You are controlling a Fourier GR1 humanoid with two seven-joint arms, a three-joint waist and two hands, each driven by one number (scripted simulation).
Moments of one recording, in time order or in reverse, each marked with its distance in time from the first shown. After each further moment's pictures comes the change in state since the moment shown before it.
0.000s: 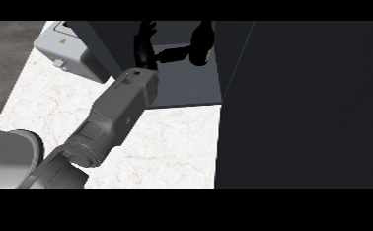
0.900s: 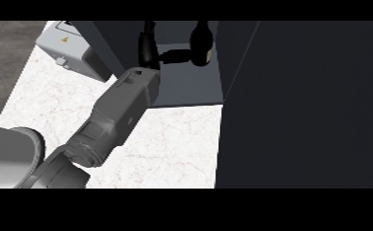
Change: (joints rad) left arm -0.004 -0.009 0.029 -0.009 -0.039 -0.122 -0.087; right arm 0.061 0.005 0.031 -0.006 0.006 0.017 -0.035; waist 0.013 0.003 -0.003
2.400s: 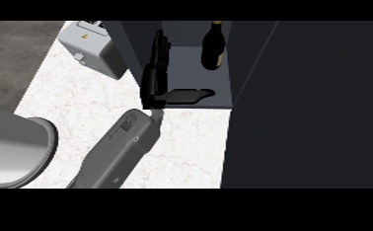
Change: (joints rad) left arm 0.507 0.019 -0.141 -0.826 -0.065 -0.056 0.071; right arm -0.003 -0.007 0.024 -0.012 0.014 -0.064 0.036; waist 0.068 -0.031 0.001
